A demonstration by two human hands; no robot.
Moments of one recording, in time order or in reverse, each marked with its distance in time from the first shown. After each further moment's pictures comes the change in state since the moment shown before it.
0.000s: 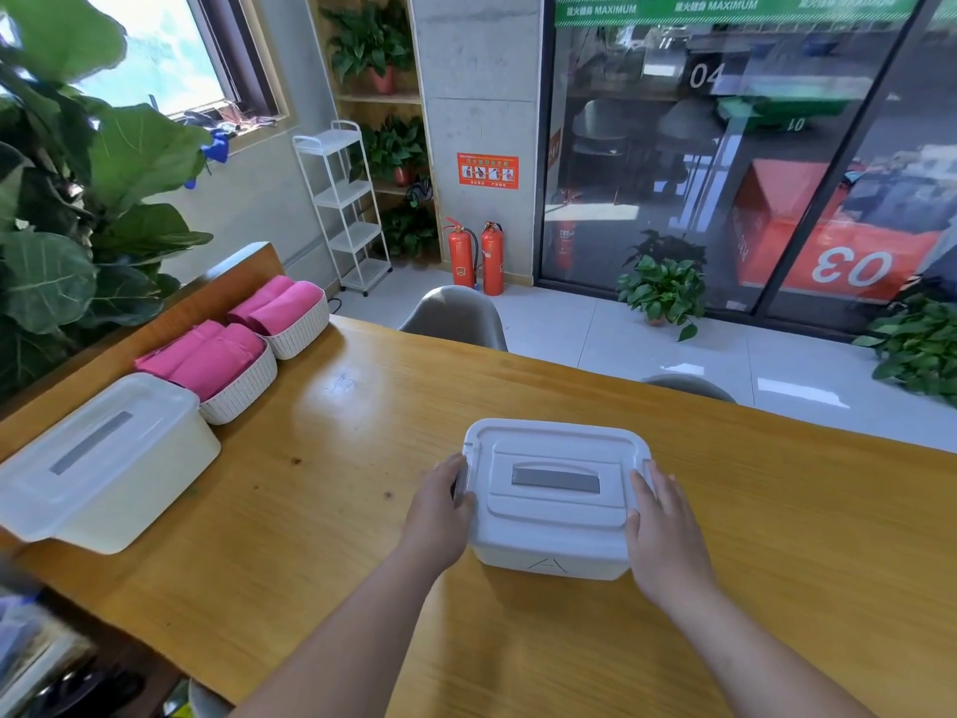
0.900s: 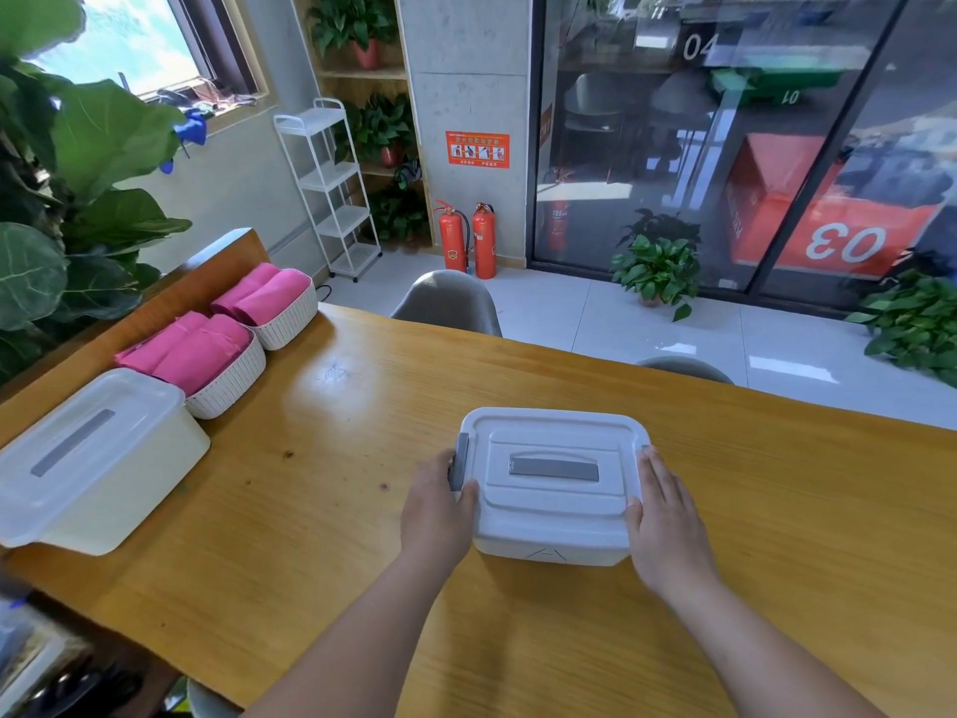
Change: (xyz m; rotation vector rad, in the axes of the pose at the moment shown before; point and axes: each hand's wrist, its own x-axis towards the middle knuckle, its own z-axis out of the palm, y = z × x) left_hand -0.003 0.000 0.013 0.115 0.169 -0.035; right_hand 0.003 0.014 0.017 -0.005 0.025 -0.024
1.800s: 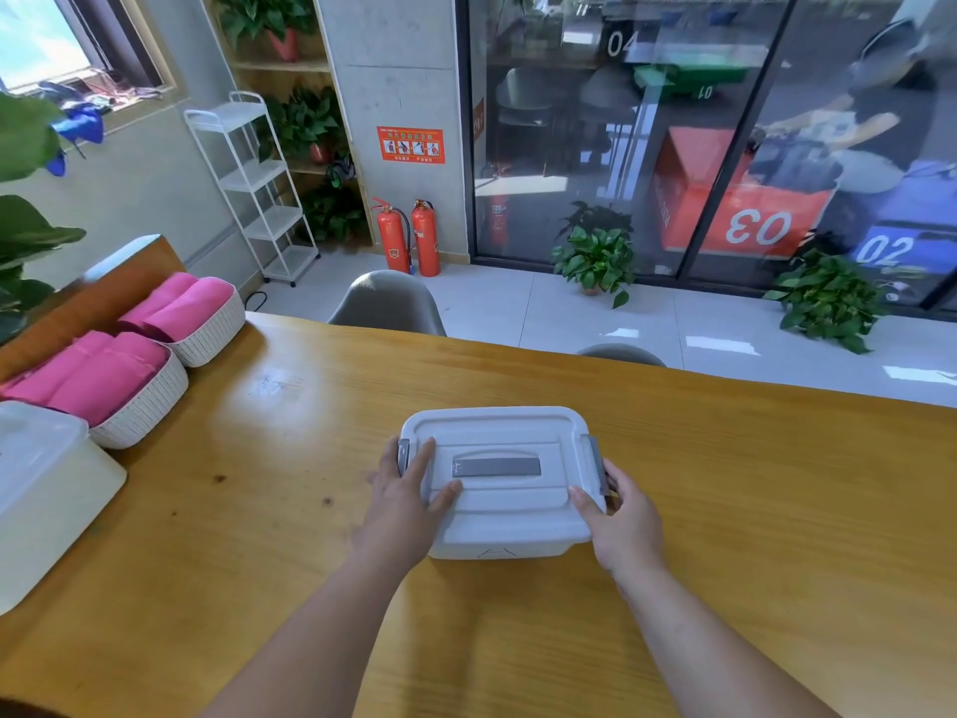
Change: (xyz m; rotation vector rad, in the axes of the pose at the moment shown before) left_hand 0.016 0.005 0.019 0.140 -0.213 0.137; right_hand -0.020 -0.009 -0.020 0.739 0.169 0.399
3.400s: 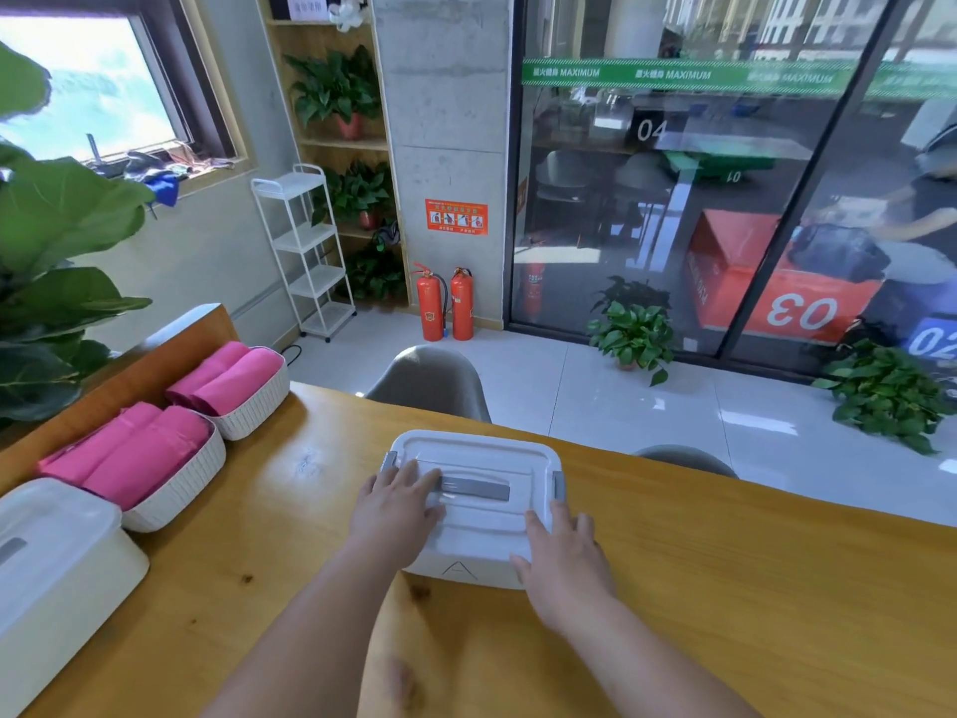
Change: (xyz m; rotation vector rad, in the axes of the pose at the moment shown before) left_hand 0.152 -0.027 -0.106 0.622 0.020 0.189; right_hand 0.041 -0.146 0.142 -1.081 -0.356 -0.377
